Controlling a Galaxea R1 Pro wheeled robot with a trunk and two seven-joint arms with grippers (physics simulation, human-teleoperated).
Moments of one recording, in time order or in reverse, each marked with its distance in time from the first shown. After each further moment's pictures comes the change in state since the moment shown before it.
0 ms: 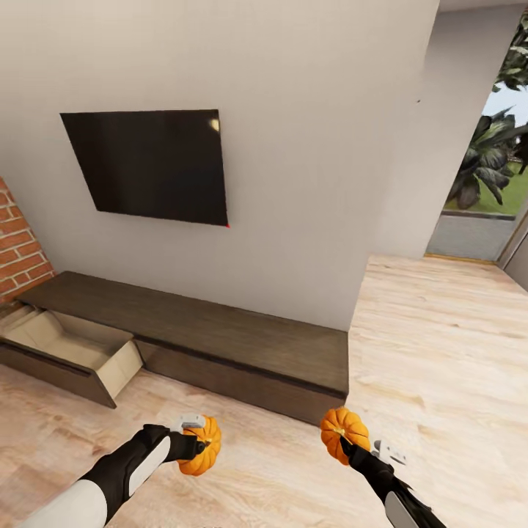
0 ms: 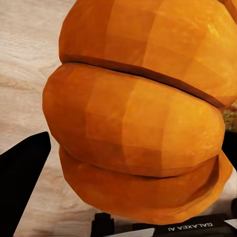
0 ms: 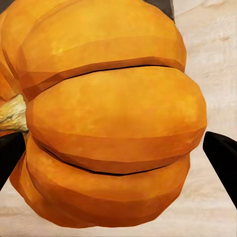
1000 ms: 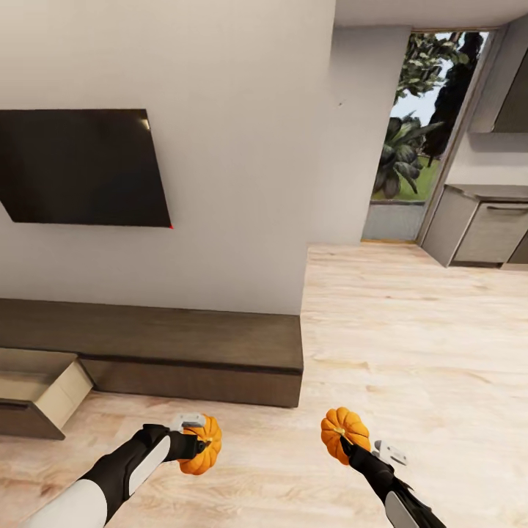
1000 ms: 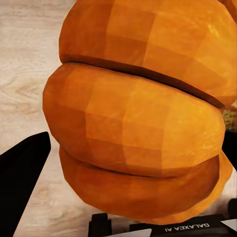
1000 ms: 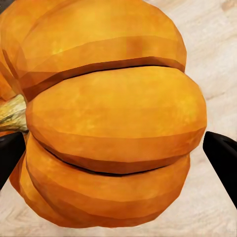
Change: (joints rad) left arm 0.000 -0.001 0.009 0.000 0.001 0.000 -0.007; right arm 0.000 0.000 0.000 0.000 -0.009 0.000 -0.001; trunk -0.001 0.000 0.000
